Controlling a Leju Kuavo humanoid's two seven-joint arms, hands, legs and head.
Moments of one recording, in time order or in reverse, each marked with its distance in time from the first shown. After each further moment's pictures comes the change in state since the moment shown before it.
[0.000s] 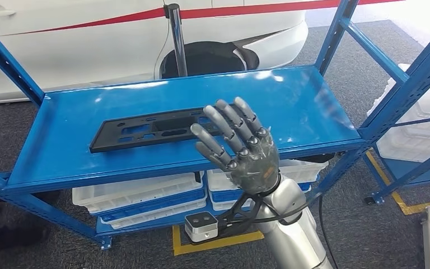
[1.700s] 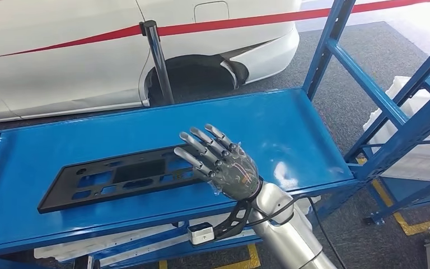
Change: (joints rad) left arm -0.045 0.004 -0.054 -0.001 -0.037 -0.019 0.003; right arm -0.029 -0.080 0.108 0.254 -0.044 0.000 0.004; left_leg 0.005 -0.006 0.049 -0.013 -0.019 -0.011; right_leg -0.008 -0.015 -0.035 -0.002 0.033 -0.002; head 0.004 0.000
